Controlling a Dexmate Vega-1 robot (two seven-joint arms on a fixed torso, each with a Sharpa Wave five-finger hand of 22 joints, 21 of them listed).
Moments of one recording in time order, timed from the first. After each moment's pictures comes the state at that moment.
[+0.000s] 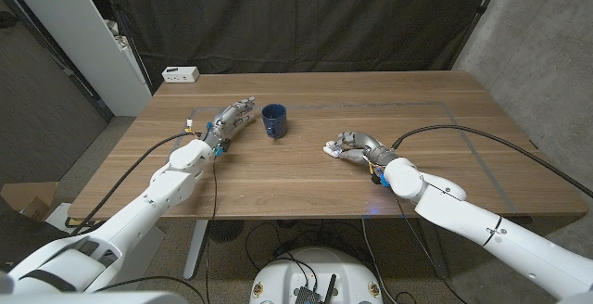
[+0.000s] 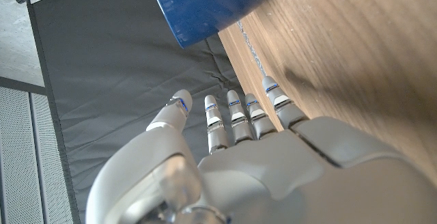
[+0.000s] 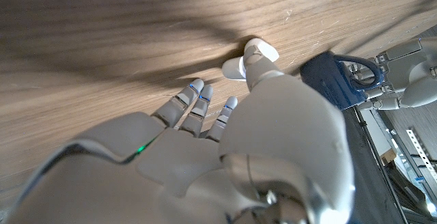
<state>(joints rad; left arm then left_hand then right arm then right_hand) 0.78 0.57 0.42 -1.19 -0.57 -0.27 -0.10 0.40 0.15 0.61 -0.12 0.18 0.38 -0.13 0.20 0.20 0.28 -0.04 0.24 0.27 0.19 -0.04 0.18 0.17 0.23 0.11 0.27 0.19 -0.95 -0.78 -0.68 -1.98 -0.06 -0.46 -0.18 1.19 0.14 0.27 -0.15 0.18 0.84 -0.23 0.18 0.20 0.24 -0.19 0.21 0.35 0.14 -0.04 0.34 0.36 0.34 0.02 0.20 0.18</state>
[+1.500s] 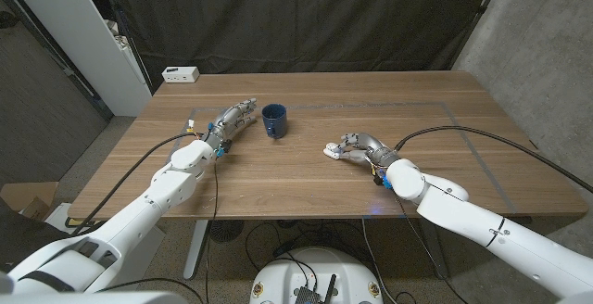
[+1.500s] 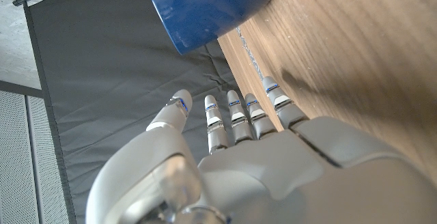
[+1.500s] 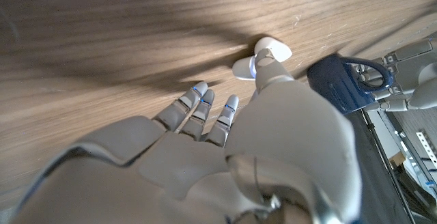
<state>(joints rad) 0.79 0.58 0.42 -1.21 -0.57 -0.25 -0.09 0.40 0.15 0.61 -0.12 0.18 0.38 -0.13 0.20 0.20 0.27 -0.04 0.24 0.27 0.19 -0.04 0.18 0.17 0.23 0.11 0.26 0.19 -0.97 -0.80 -0.67 -2.00 -0.04 -0.47 -0.21 1.11 0.11 0.21 -0.14 0.18 1.00 -0.22 0.24 0.24 0.30 -0.18 0.25 0.35 0.21 -0.04 0.35 0.34 0.36 0.04 0.21 0.18</state>
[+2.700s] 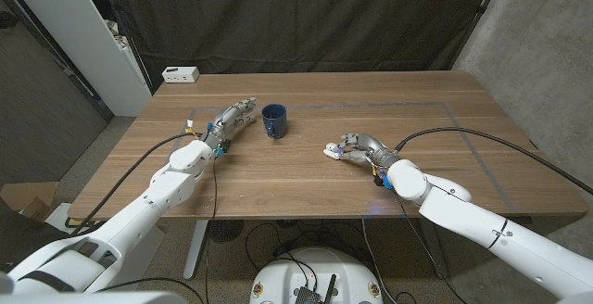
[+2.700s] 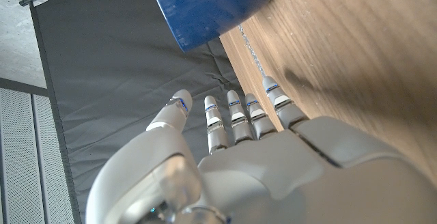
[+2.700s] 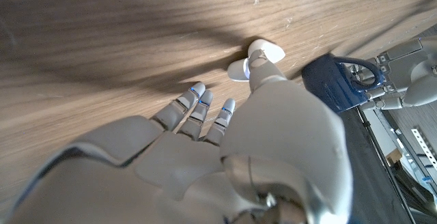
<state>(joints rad) 0.79 0.57 0.42 -1.20 -0.57 -0.27 -0.11 0.40 0.15 0.61 -0.12 0.18 0.37 -0.14 0.20 0.20 0.27 -0.04 0.24 0.27 0.19 -0.04 0.18 0.17 0.23 0.11 0.26 0.19 -0.96 -0.80 -0.67 -2.01 -0.03 -0.49 -0.17 1.15 0.14 0.22 -0.15 0.18 0.91 -0.22 0.20 0.23 0.25 -0.18 0.23 0.35 0.16 -0.04 0.34 0.35 0.34 0.03 0.20 0.17</state>
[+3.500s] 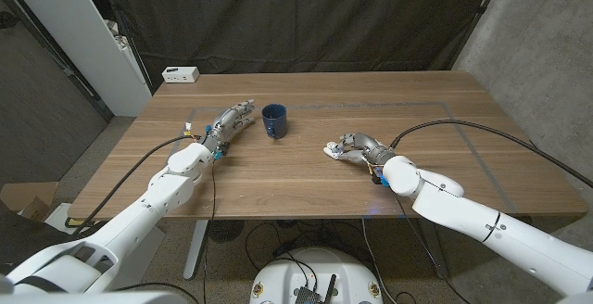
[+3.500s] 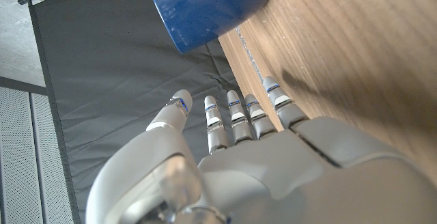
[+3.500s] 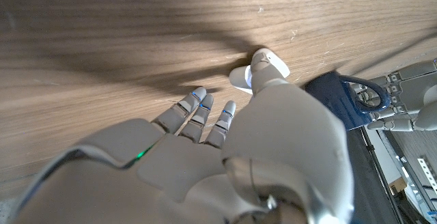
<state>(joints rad) 0.81 0.59 0.41 -1.22 -0.58 -0.27 -0.10 0.39 0.15 0.61 -0.12 0.18 0.37 -0.14 0.20 0.20 0.27 -0.04 0.24 0.27 0.18 -0.04 0.18 0.17 0.22 0.12 0.26 0.19 -0.90 -0.81 -0.75 -2.04 -0.08 -0.62 -0.11 1.15 0.14 0.21 -0.15 0.18 0.96 -0.22 0.22 0.22 0.26 -0.18 0.23 0.35 0.15 -0.04 0.34 0.35 0.33 0.02 0.20 0.17</state>
